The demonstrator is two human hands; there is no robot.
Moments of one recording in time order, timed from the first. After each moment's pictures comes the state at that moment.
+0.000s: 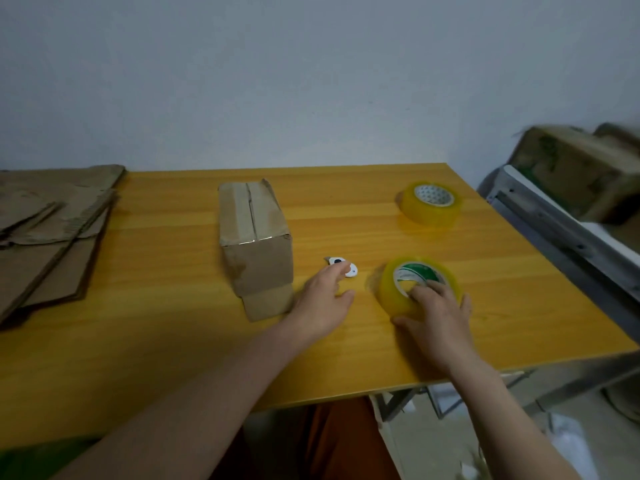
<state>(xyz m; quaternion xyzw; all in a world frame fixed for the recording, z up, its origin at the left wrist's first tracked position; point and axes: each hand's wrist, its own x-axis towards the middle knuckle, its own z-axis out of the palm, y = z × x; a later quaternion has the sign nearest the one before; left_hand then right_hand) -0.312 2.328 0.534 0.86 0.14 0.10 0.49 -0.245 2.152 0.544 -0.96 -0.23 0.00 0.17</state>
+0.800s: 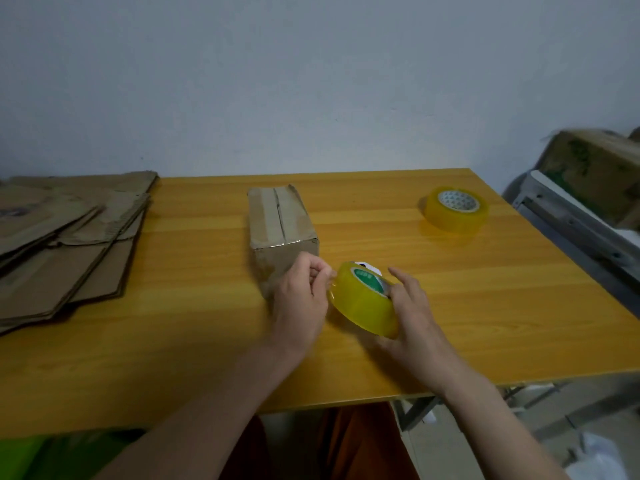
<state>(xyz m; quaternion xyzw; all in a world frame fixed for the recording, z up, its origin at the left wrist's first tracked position) -0.358 2.355 0.549 0.81 0.18 0.38 0.40 -0.279 2.192 0.542 -0.86 -0.42 0.03 0.30</state>
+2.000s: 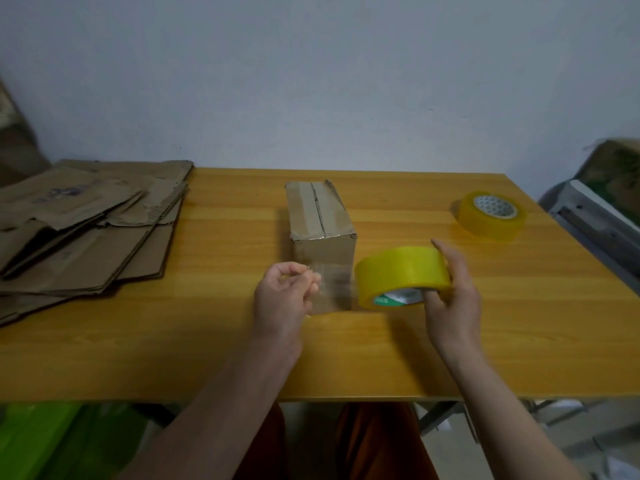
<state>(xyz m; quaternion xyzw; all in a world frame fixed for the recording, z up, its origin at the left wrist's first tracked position) -0.417 2.370 0.585 0.48 0.35 0.32 0.74 -0.281 2.222 0.557 -0.79 -0.27 -0.07 0.55</state>
